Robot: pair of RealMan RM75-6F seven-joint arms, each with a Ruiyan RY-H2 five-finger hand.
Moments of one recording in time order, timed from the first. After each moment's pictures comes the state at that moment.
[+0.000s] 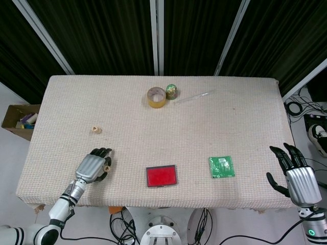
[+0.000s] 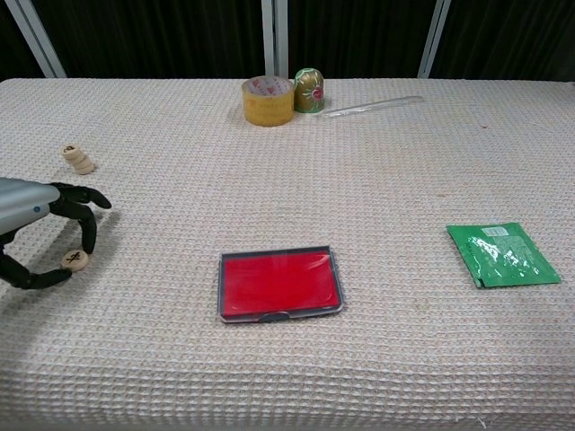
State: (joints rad) left arm -0.47 -1.42 0.05 -1.66 1.23 1.08 0.43; right arm 0.06 -1.11 0.01 -1.64 -1.73 1.64 -0.01
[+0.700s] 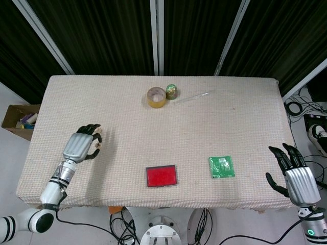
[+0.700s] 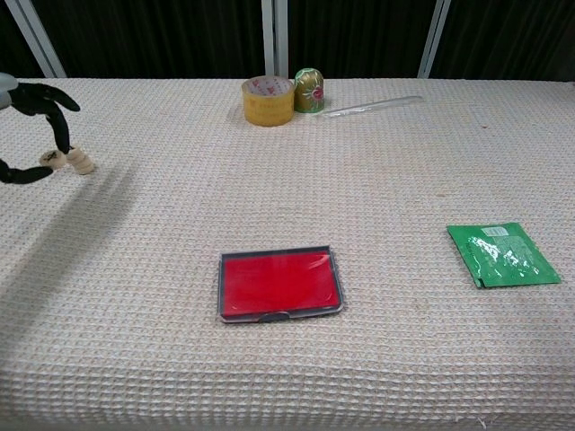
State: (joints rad) left arm -0.52 -1.31 -0.13 -1.67 1.14 1.08 0.34; right arm 0.06 -1.12 0.01 -1.63 -1.73 1.63 -0.01
